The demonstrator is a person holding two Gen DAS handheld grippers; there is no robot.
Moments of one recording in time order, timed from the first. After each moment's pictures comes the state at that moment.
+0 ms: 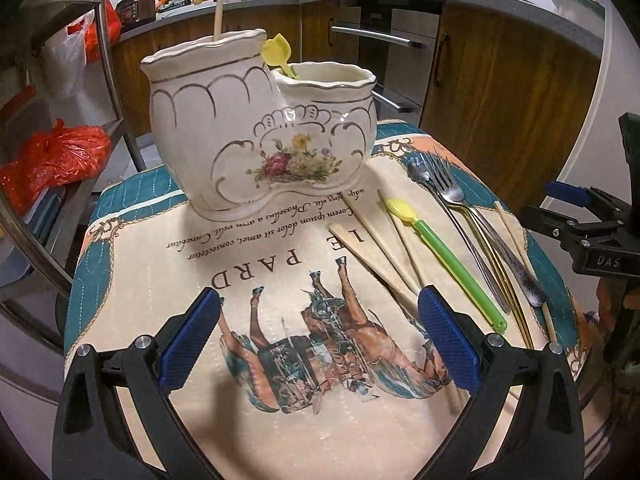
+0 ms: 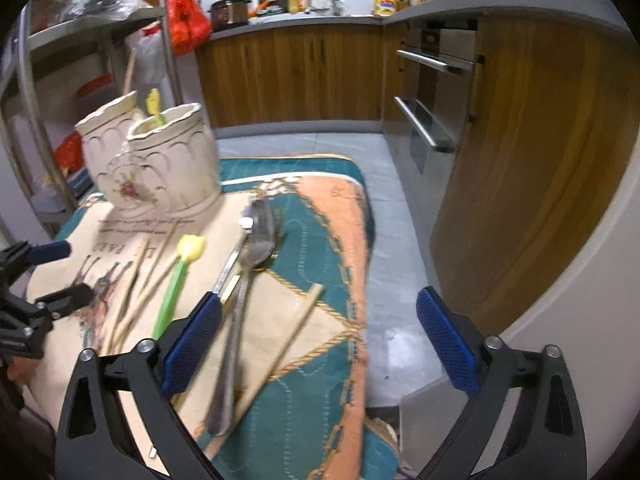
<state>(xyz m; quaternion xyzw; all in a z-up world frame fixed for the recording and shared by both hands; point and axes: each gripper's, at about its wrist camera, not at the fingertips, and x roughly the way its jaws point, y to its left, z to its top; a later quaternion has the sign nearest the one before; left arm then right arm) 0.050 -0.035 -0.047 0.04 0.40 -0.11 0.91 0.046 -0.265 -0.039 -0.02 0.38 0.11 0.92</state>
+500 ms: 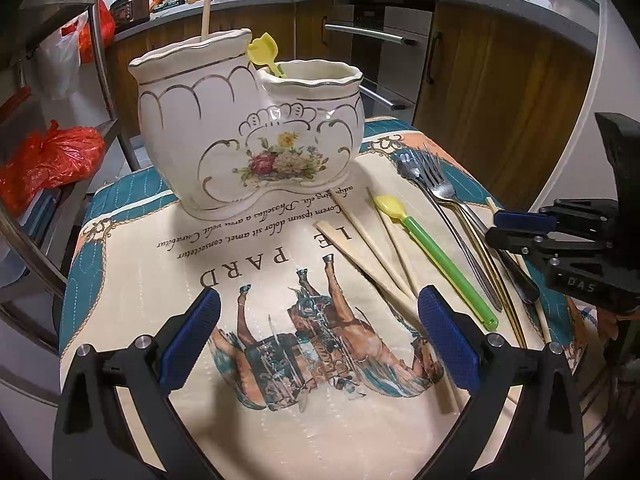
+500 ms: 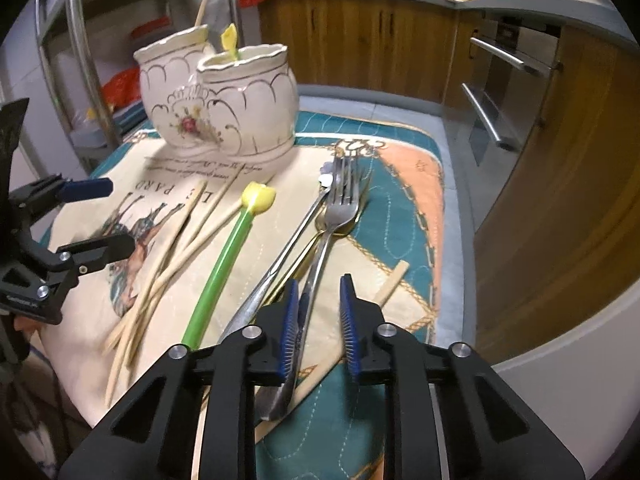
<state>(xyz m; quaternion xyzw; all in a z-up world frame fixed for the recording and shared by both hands) 0.049 -0.040 -0.048 0.04 0.40 -0.12 0.91 0.048 -0.229 -0.051 -0.07 0.43 0.20 0.88</state>
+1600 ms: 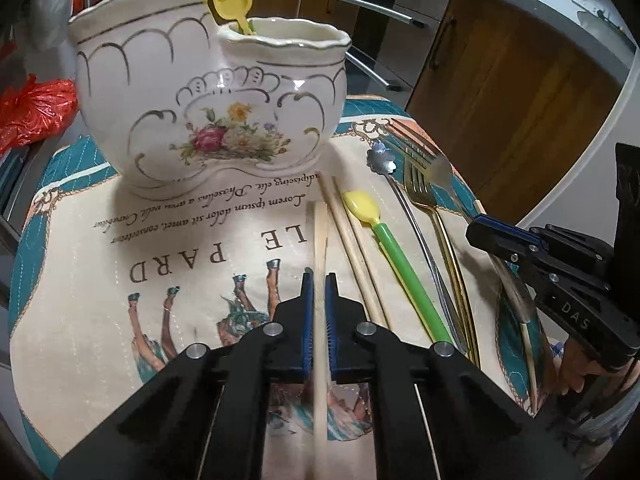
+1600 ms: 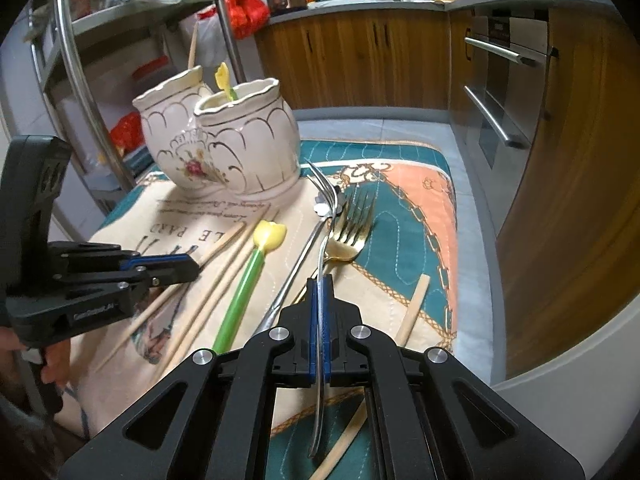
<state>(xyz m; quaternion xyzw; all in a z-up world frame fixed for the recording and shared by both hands) 0.078 -0.064 -0.061 -0.02 0.47 -0.14 0.87 0.056 -0.237 -0.046 0.00 0.40 0.22 0.89</state>
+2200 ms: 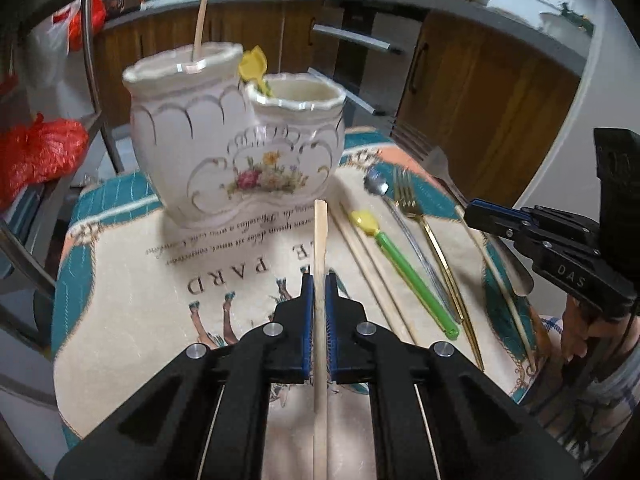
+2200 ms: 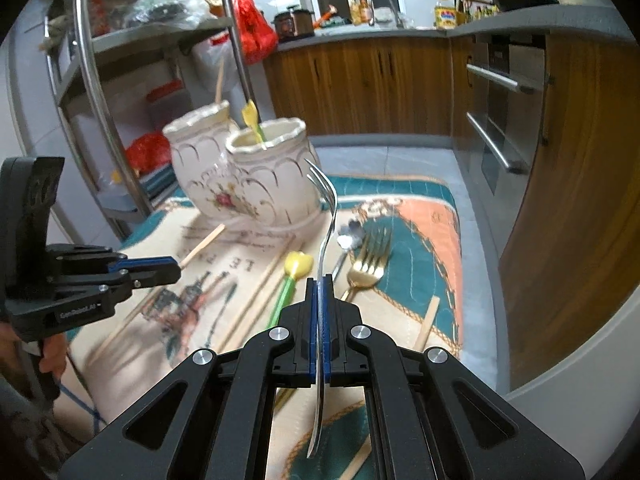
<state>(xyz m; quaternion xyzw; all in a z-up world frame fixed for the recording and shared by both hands) 0.044 -0.032 -0.025 0.01 0.40 -0.16 0.90 0.036 -0.232 -0.022 0.01 0.35 0.23 0.91</state>
